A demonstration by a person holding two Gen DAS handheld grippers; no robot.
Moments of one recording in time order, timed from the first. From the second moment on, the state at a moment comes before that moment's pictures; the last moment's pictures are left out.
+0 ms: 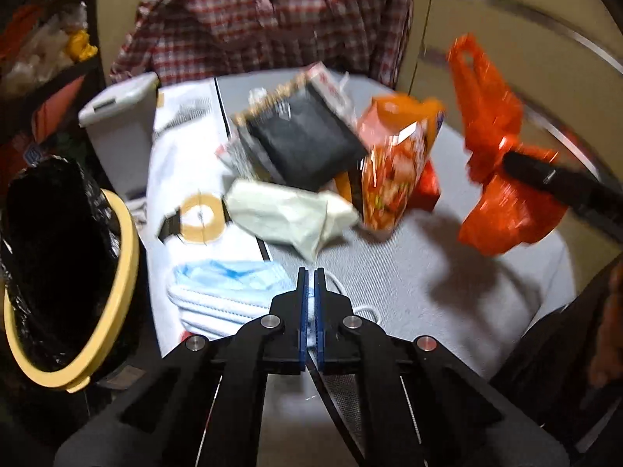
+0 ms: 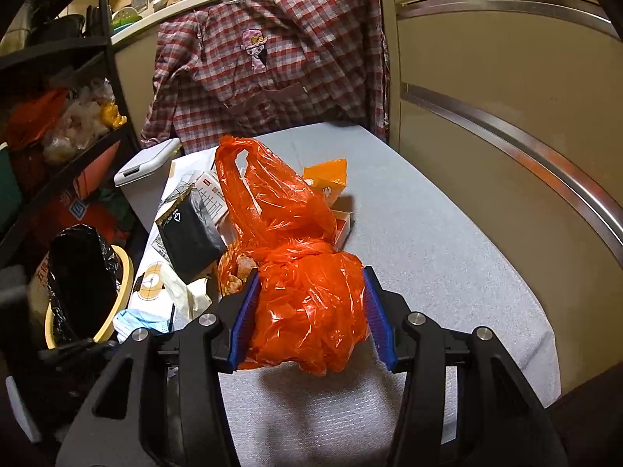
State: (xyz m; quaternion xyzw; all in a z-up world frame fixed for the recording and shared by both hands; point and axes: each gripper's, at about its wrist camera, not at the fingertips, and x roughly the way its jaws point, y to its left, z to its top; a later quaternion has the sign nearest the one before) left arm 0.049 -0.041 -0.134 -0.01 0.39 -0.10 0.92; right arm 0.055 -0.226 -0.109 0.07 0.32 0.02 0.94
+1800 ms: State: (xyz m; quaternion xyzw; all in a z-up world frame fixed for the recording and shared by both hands) left arm 0.054 0.220 -0.045 -0.12 0.31 0.16 0.93; right arm 0.102 0.063 -0.066 -0.04 0.28 0.28 0.92
